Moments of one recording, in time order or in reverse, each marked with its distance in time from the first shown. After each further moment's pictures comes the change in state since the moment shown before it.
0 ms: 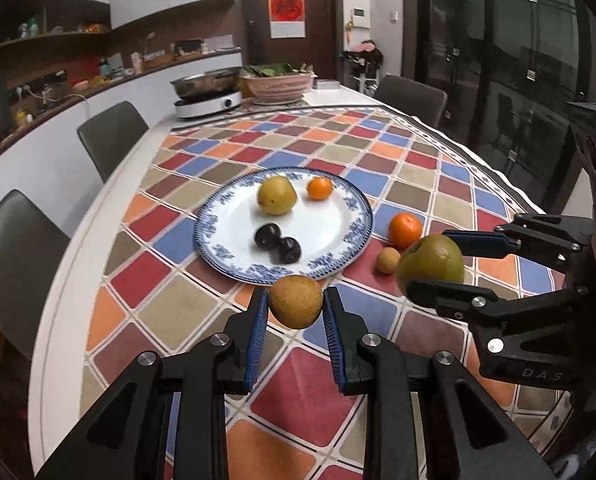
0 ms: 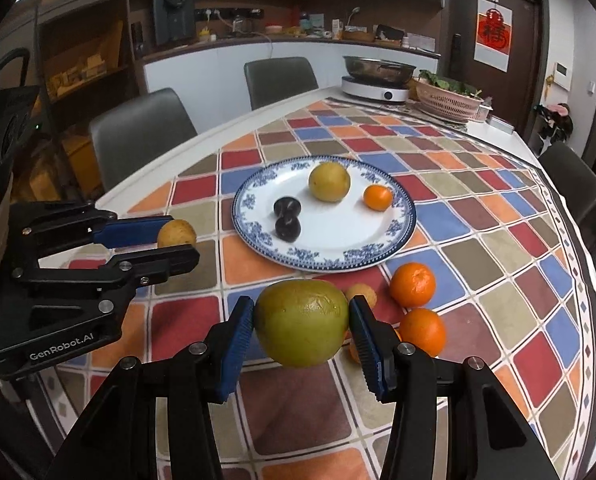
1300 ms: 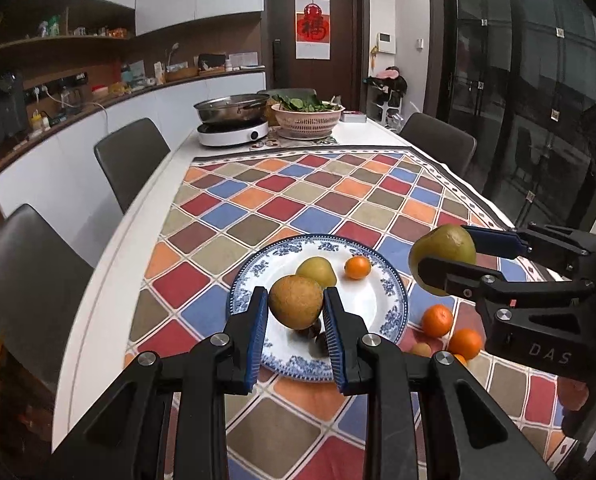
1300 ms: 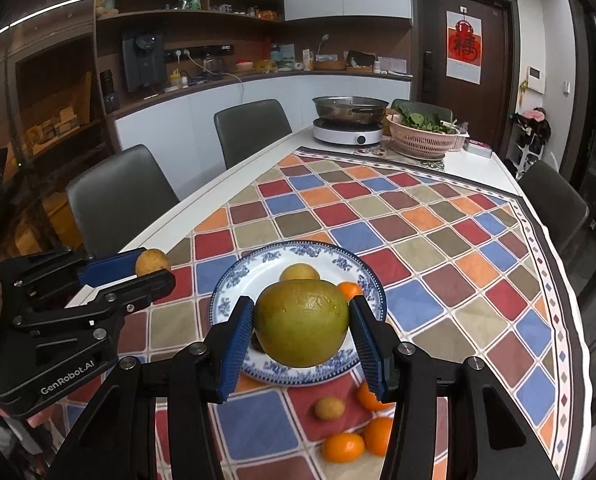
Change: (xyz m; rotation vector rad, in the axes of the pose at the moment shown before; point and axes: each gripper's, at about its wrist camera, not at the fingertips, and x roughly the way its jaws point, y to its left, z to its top) left arm 0.016 0.043 0.079 -0.075 -0.057 0.018; right arm 0.004 -0.028 0.095 0.079 -0.086 -0.051
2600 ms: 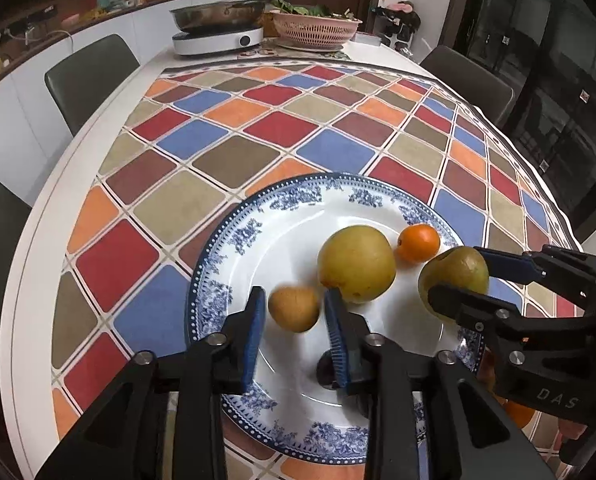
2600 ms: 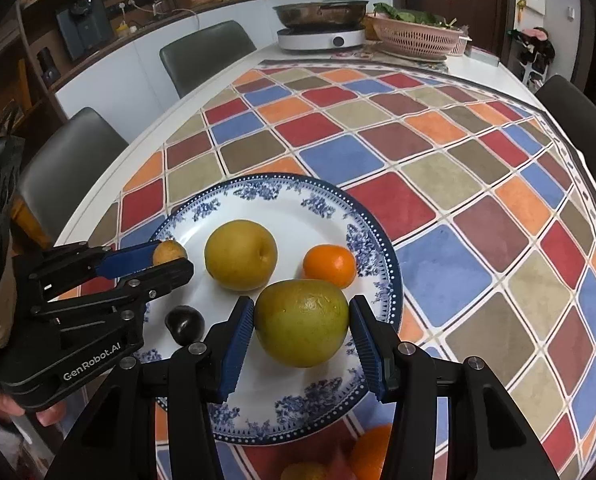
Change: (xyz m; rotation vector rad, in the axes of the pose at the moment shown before) left arm 0.158 0.025 0.005 -0.045 0.287 -0.057; right arm 0.140 -0.042 -0.007 0.134 0.294 0.008
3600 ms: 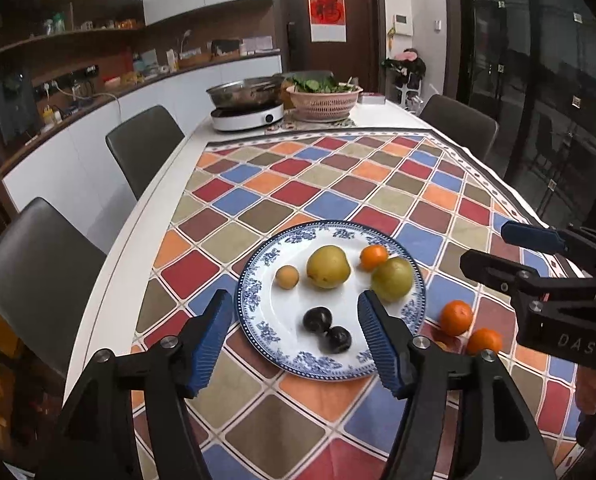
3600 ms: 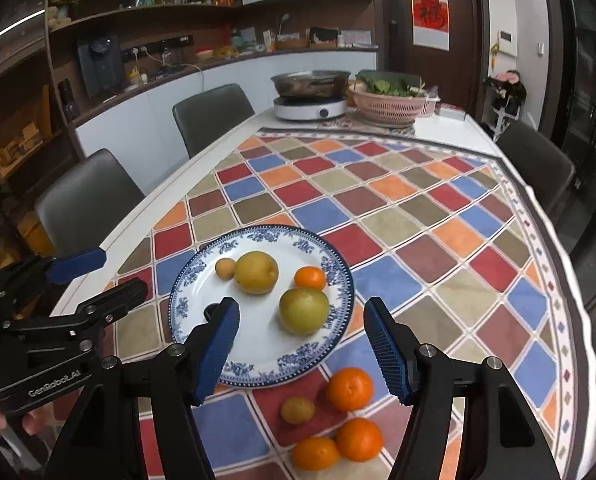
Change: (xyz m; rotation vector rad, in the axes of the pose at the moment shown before) left arm -0.135 -0.048 -0.047 0.039 -0.232 0.155; right arm -0.123 0.006 -0.039 -0.026 -0.246 -0.069
